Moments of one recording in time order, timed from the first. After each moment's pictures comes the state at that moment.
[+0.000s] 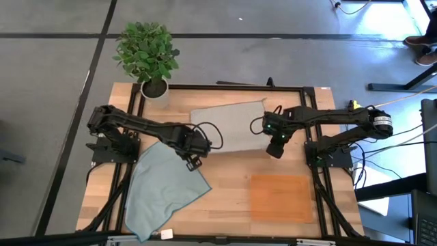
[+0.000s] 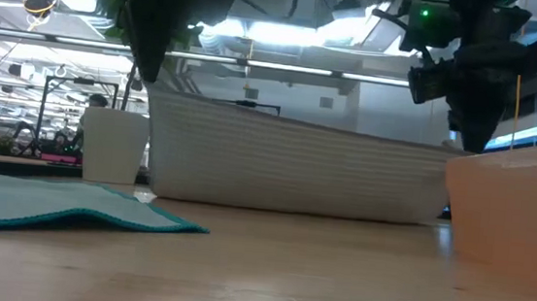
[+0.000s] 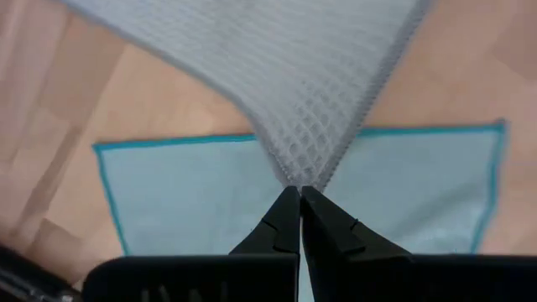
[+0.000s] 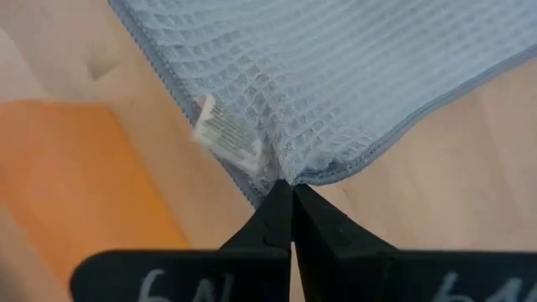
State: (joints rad) left arm -0.15 1.67 1.41 -1.26 -0.14 -0.81; right arm -0.19 1.29 0.88 -0.99 -0.17 0.33
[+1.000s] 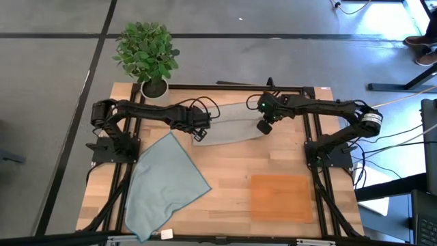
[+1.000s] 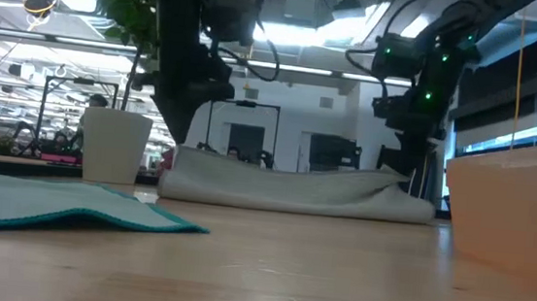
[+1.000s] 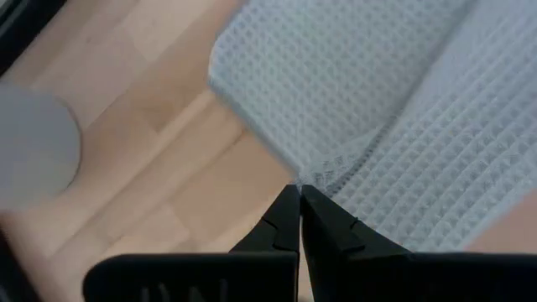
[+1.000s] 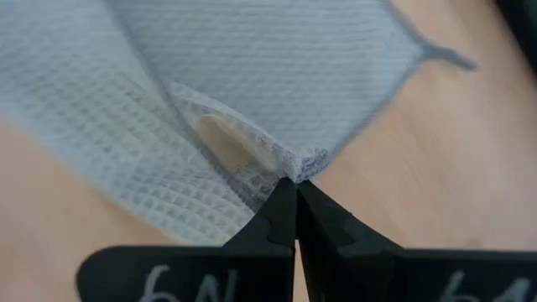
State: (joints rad) left arm 0.17 1.67 1.17 -0.91 -0.40 -0.72; right arm -0.47 1.43 0.88 -0.69 0.20 0.12
